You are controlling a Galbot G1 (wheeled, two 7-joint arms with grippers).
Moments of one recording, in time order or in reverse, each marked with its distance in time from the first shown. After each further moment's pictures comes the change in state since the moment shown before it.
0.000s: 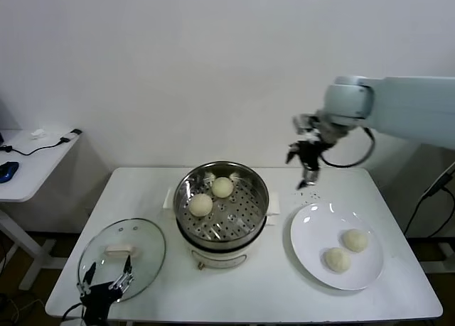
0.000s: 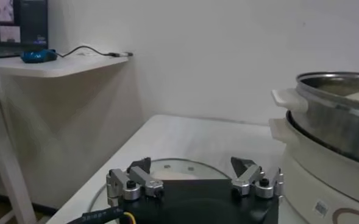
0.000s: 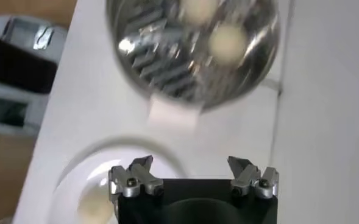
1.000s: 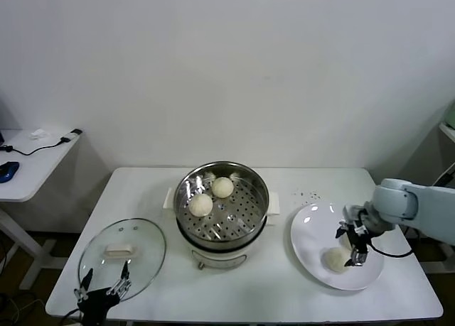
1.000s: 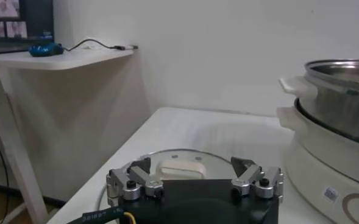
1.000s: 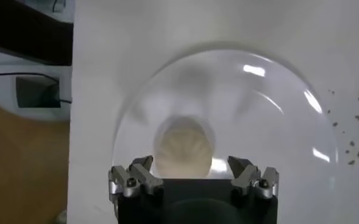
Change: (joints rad) left arm 0.014 -0.001 -0.008 0.021 0.007 -0.006 -0.002; right arm -0.595 -0.278 0.277 0.002 -0.298 -0.103 0.151
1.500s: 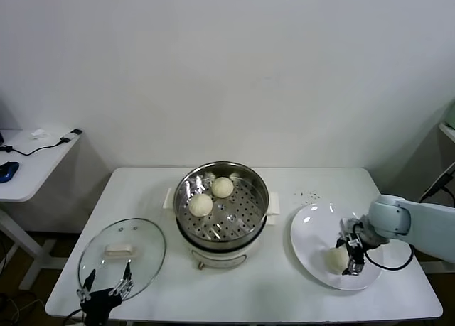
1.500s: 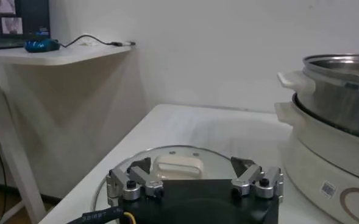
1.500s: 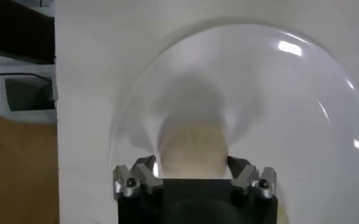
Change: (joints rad) left arm -0.006 0.000 0.009 0.013 0.006 -0.001 0.000; right arm -0.141 0.000 0.110 -0.027 -0.036 -0.024 0.019
